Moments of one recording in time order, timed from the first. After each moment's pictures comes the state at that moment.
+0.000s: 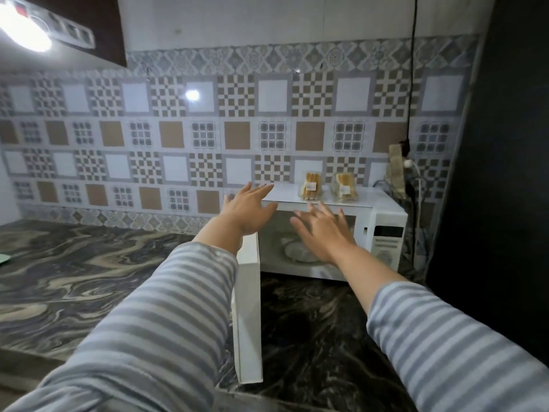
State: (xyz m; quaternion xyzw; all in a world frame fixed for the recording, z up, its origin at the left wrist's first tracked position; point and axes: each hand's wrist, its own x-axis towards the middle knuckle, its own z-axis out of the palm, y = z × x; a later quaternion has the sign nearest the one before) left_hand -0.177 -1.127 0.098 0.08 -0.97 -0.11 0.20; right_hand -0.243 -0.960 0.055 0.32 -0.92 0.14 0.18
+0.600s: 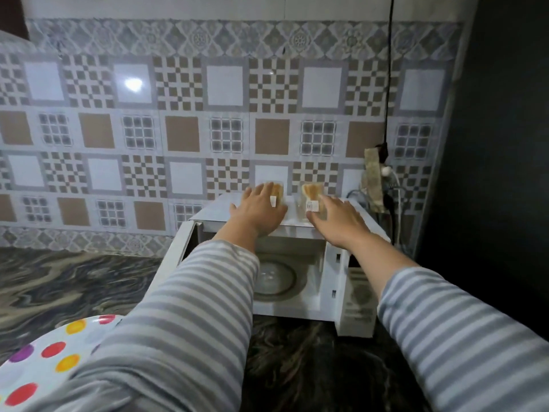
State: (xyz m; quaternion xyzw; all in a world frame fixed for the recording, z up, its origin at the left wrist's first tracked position) left_hand -0.381 -1.079 0.097 0.07 -0.96 -0.18 0.20; right_hand -0.444 -0.911 0.078 0.20 -0.95 0.20 0.15
